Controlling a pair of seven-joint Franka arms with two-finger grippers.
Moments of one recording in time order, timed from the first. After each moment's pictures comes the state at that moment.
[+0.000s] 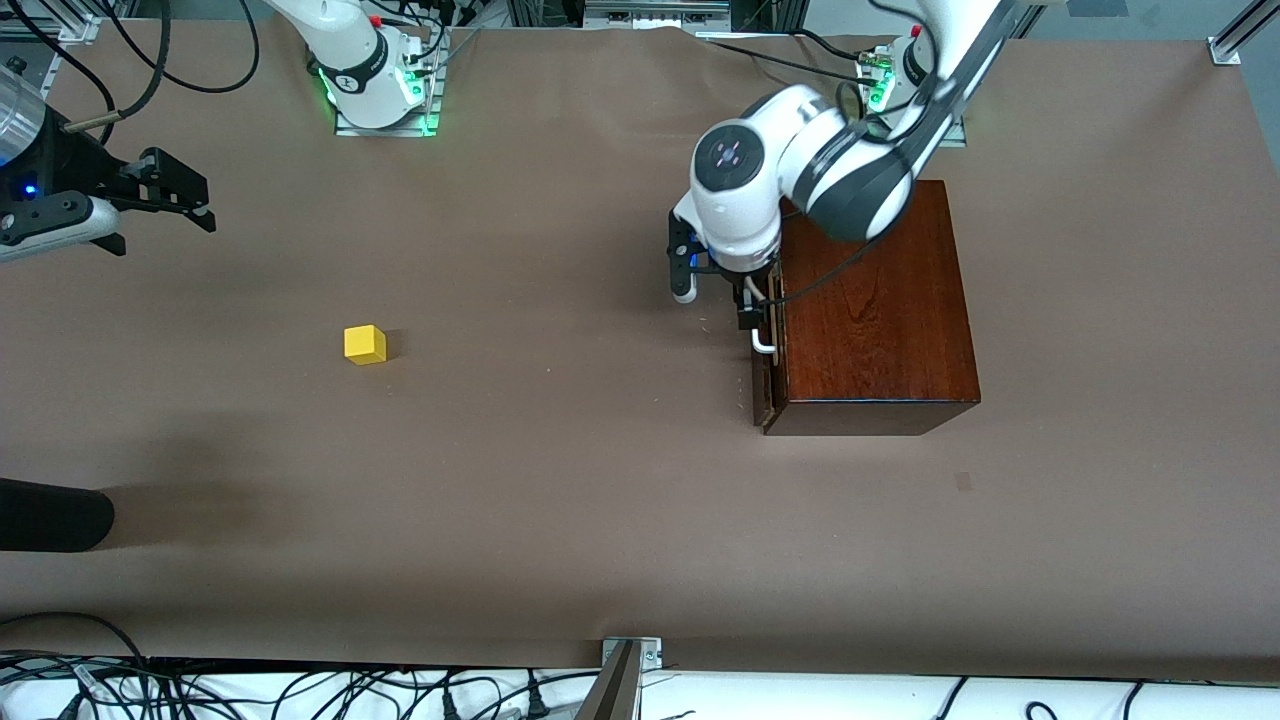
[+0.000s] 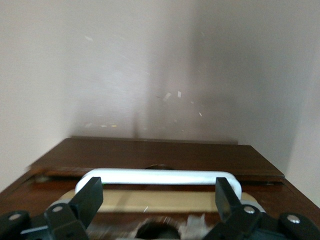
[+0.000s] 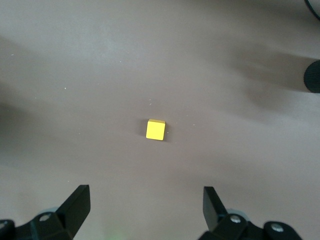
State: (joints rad) left arm -0.30 0.34 -0.41 -1.74 0.24 1.94 0.66; right arm 0.11 0.01 -0.03 -1.56 0.03 1.56 -0.22
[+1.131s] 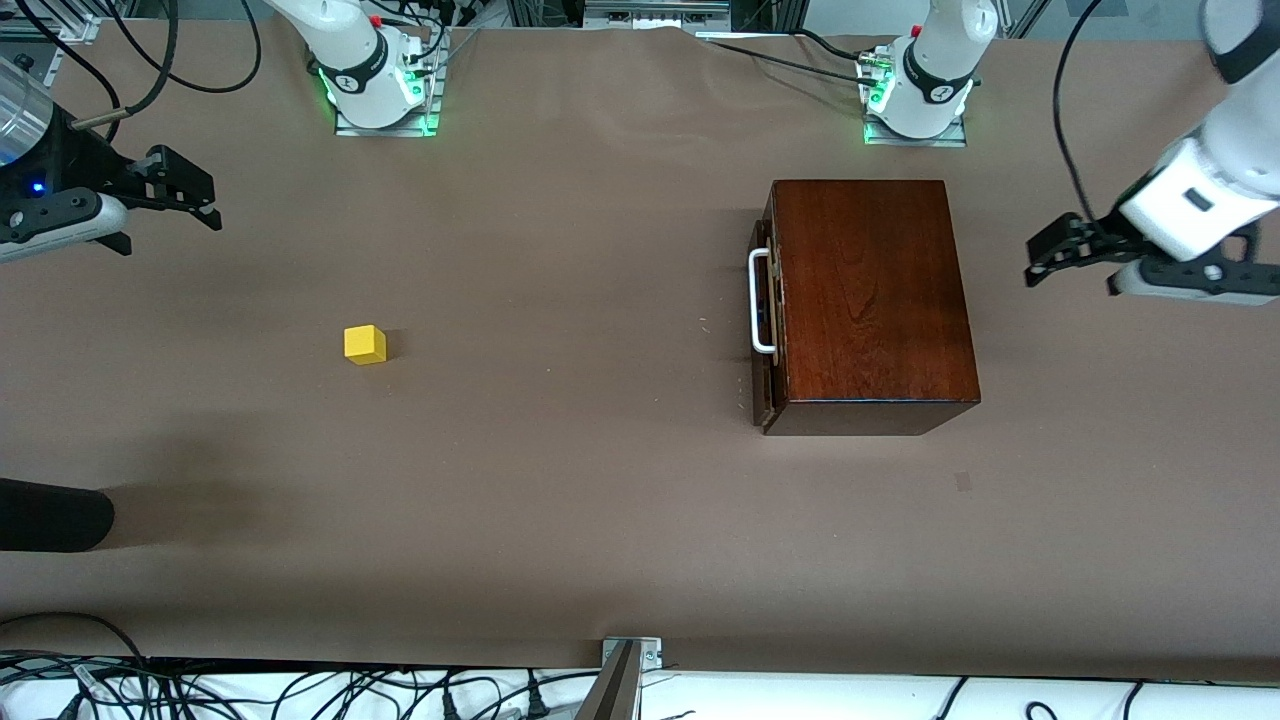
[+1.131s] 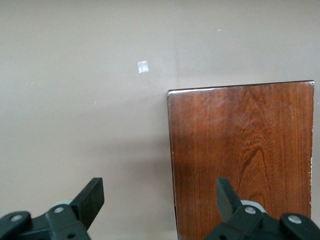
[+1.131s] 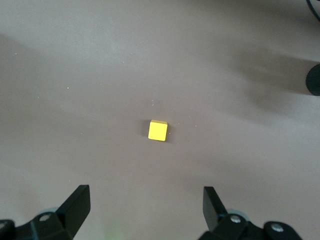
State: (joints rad) left arm 0.01 0.00 -0.06 -1.66 0.00 1.63 -0.03; right arm 0.11 0.01 -0.02 -1.56 0.03 1.56 -0.22
